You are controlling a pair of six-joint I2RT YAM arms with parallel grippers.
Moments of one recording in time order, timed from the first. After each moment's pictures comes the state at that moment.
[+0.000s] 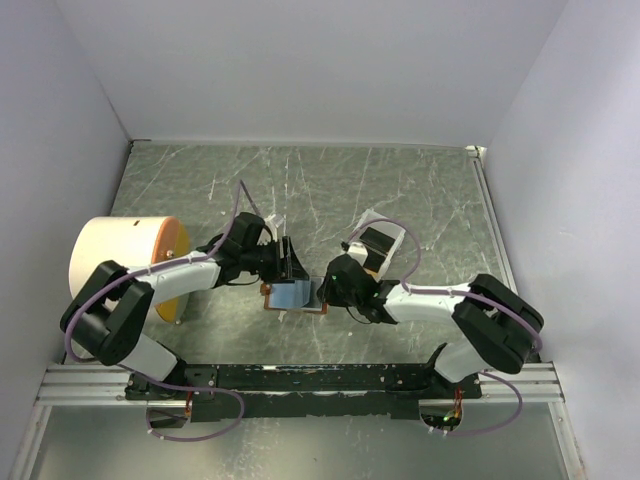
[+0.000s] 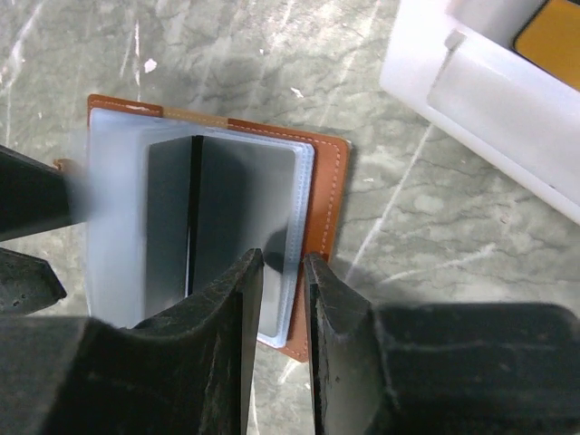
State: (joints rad) left arm -0.60 1.51 0.73 0.02 0.45 -0.73; right arm 0.90 1.47 0.55 0.15 0.21 0.87
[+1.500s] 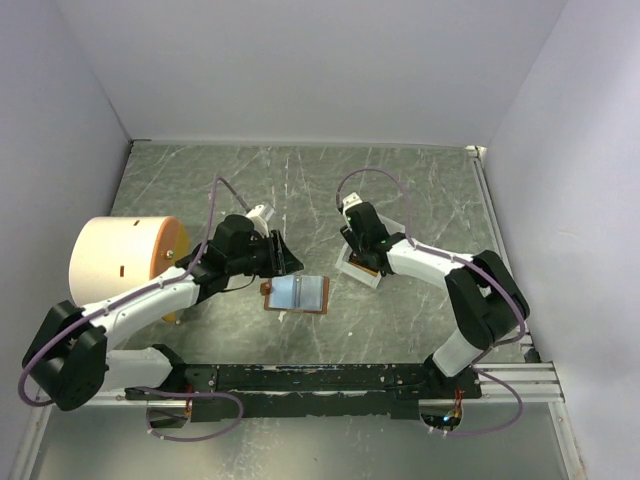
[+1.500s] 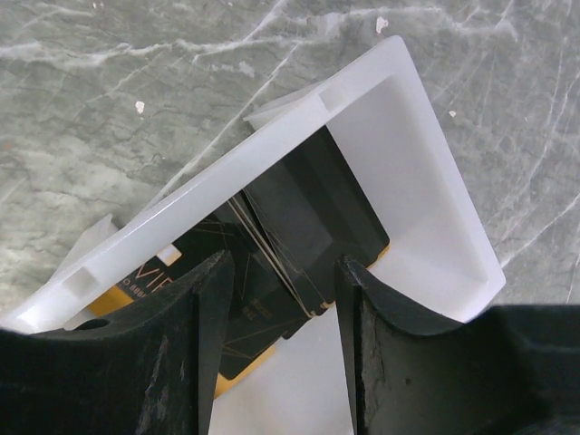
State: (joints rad) left arm -0.68 1.26 0.70 0.02 0.27 -0.73; right arm 0.57 1.59 0.87 -0.10 0.41 -0.18
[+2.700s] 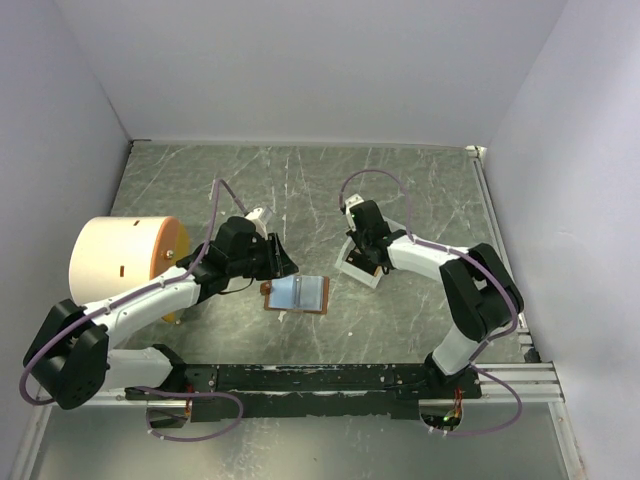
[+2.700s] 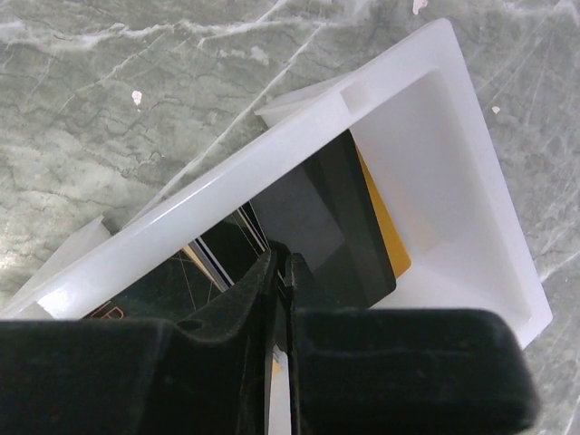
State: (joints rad) left arm -0.68 1.24 0.70 -0.06 0.19 -0.71; right arm 0.52 1.67 0.88 -0.09 0.31 -0.20
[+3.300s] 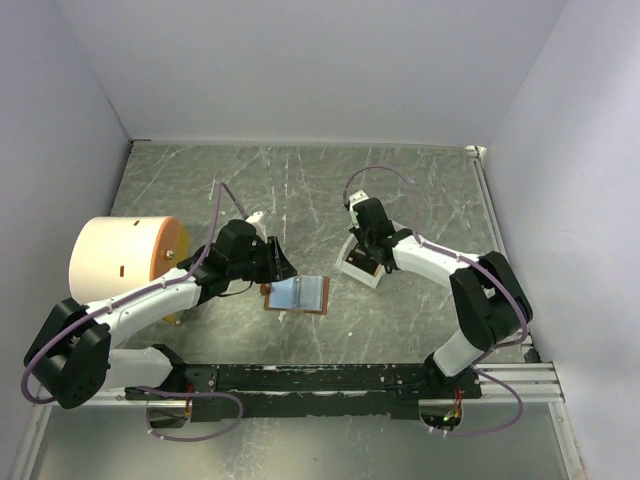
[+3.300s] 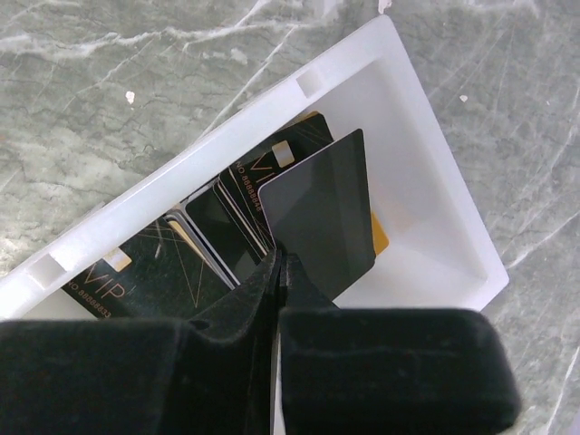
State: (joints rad) left arm -0.68 1.25 0.67 -0.05 0.19 -0.71; right arm 0.52 1.60 0.89 -0.15 0.33 -0.17
